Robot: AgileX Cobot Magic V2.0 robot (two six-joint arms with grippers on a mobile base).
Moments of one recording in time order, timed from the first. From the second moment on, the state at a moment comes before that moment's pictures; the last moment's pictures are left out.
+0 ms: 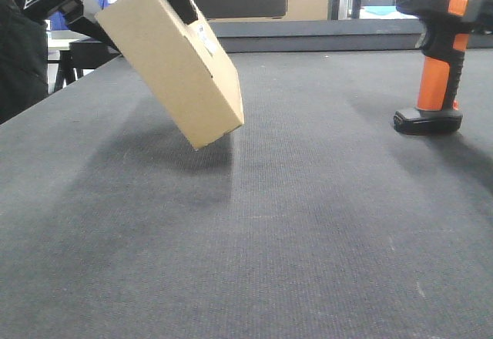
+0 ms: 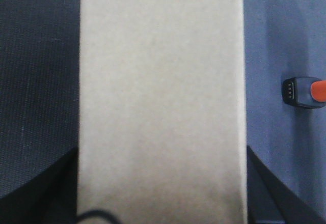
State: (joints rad) left arm -0.36 1.70 -1.45 -0.26 0.76 -0.39; right arm -0.03 1.59 -0.50 0.08 -0.92 0.23
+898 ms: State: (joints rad) left arm -0.36 1.70 -1.45 -0.26 0.76 -0.39; right arm 0.14 1.73 -0.58 0.38 -1.03 0.04
